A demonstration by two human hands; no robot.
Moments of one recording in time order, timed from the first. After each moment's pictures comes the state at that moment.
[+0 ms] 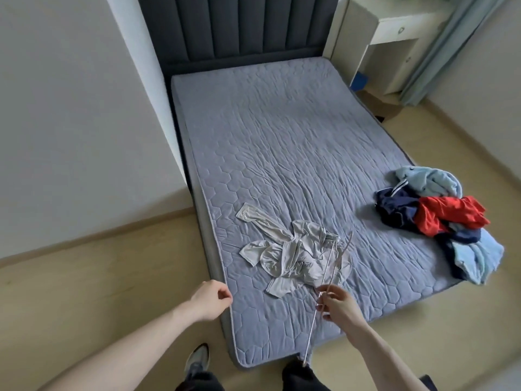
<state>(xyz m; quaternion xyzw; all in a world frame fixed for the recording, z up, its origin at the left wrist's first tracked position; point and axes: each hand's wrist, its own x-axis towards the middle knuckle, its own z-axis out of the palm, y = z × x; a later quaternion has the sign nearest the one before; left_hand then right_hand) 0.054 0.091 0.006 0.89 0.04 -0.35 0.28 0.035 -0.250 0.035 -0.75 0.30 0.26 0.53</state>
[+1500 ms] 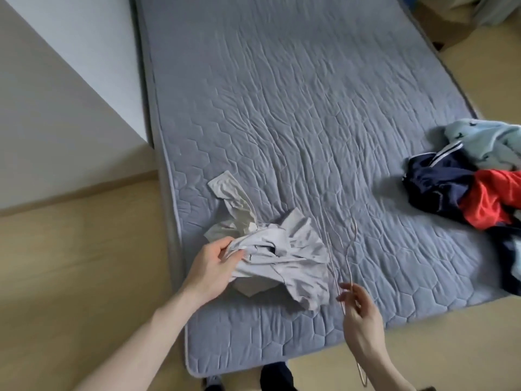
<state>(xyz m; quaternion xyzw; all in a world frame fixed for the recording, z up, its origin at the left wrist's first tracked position) 0.209 -0.123 -0.112 0.82 0.18 -0.18 0.52 0.155 -0.427 -0.156 -0.82 0.27 0.16 0.47</state>
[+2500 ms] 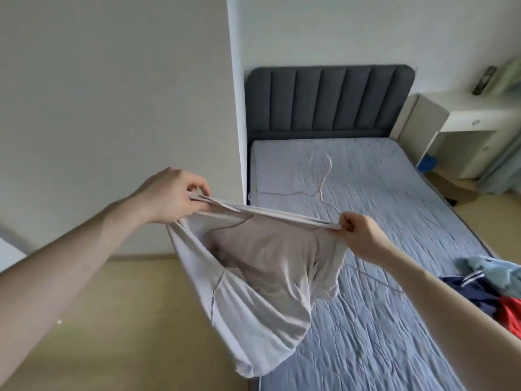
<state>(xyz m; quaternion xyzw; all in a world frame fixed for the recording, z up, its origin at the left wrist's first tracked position) 0.066 0.212 0.355 0.99 0.05 0.04 0.15 0.188 -0.171 0.249 -0.89 -0.19 0.06 0.40</state>
